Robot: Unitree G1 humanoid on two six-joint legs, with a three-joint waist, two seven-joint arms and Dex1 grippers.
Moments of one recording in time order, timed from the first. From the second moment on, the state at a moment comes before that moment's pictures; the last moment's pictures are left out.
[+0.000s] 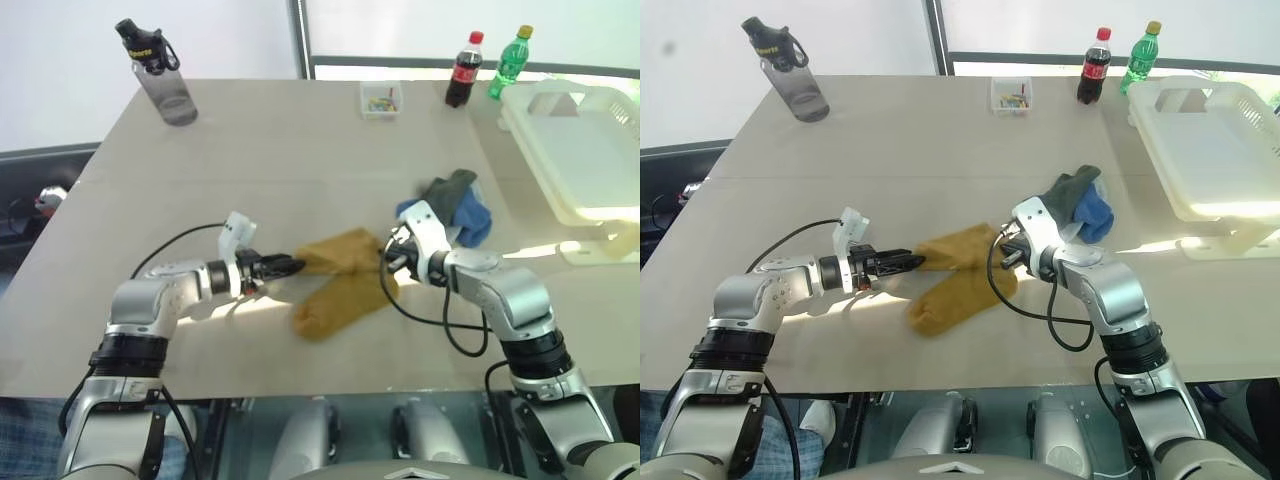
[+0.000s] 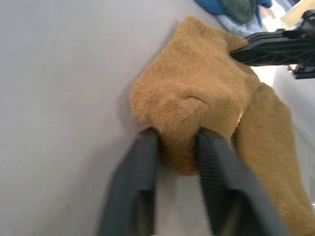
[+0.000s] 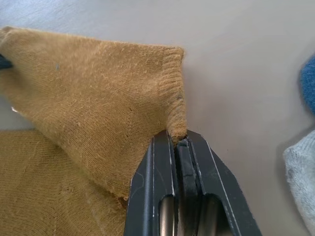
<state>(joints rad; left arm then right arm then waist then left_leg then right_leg) -0.43 0.65 0.01 0.19 -0.51 0.76 -0.99 -0.52 -0.26 0.19 -0.18 0.26 1.02 0.44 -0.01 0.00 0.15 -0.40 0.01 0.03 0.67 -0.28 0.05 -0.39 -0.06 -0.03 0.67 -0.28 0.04</state>
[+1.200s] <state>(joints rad) 0.19 0.51 0.39 -0.68 -1.09 1.17 -0.44 -0.46 -0.43 0.07 -0.60 0.51 1.37 0.46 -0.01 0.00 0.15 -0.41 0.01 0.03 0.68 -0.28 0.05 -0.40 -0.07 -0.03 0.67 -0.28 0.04</state>
